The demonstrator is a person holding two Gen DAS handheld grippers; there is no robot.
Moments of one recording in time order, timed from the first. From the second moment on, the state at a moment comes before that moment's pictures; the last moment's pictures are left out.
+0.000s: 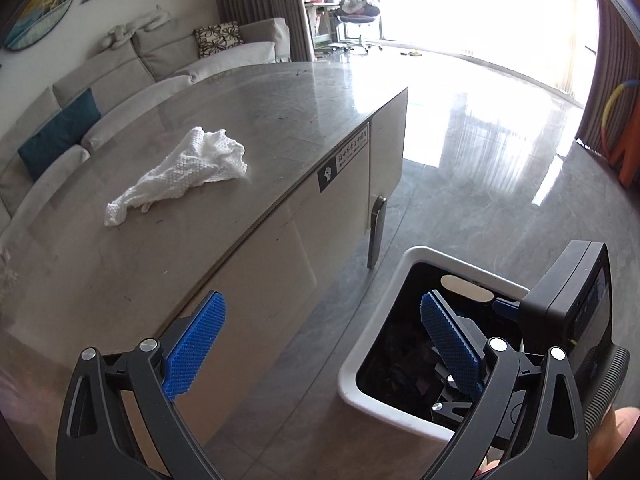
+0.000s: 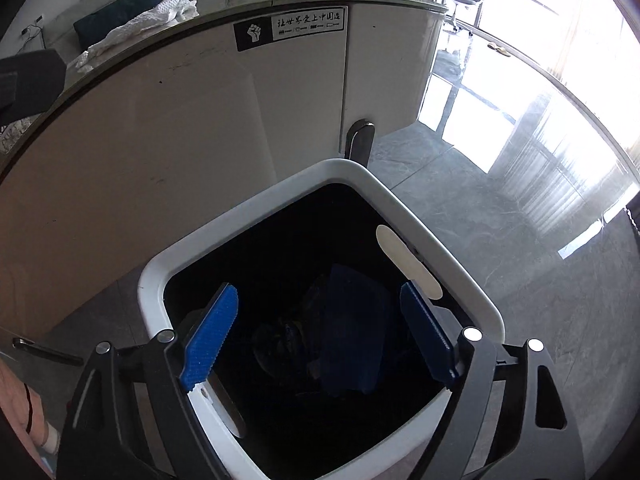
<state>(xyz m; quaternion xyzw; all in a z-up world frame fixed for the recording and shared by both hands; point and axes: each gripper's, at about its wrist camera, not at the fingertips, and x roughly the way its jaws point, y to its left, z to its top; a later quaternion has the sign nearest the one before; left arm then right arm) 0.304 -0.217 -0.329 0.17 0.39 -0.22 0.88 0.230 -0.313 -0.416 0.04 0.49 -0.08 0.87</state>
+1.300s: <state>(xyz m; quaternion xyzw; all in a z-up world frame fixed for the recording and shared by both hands) 0.493 -0.109 -0.293 0.09 0.40 -0.11 0.91 0.364 -0.242 -0.263 -0.02 0.25 -0.07 0.97</state>
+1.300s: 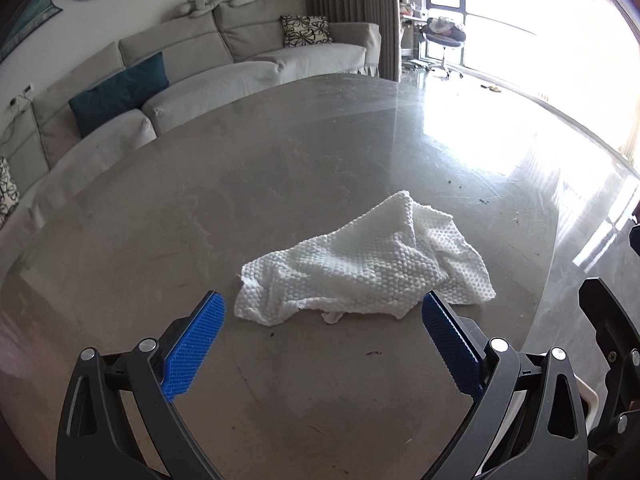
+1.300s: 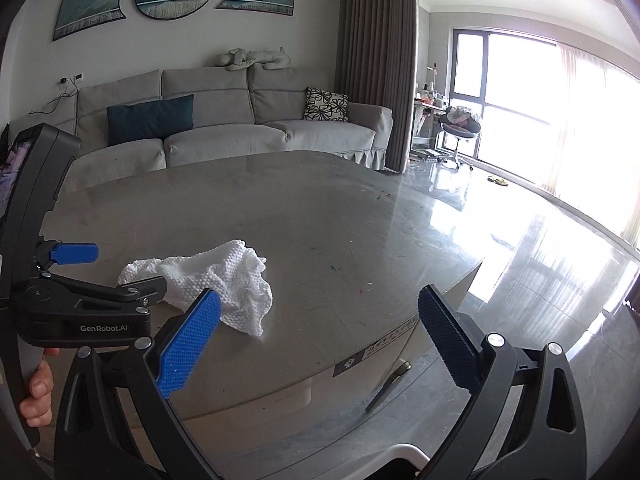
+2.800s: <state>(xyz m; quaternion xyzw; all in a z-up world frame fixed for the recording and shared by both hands) 0.466 -0.107 -0.268 0.09 0.36 -0.17 0.91 0.387 -0.199 -0.267 -0.05 0.30 0.02 0.95</state>
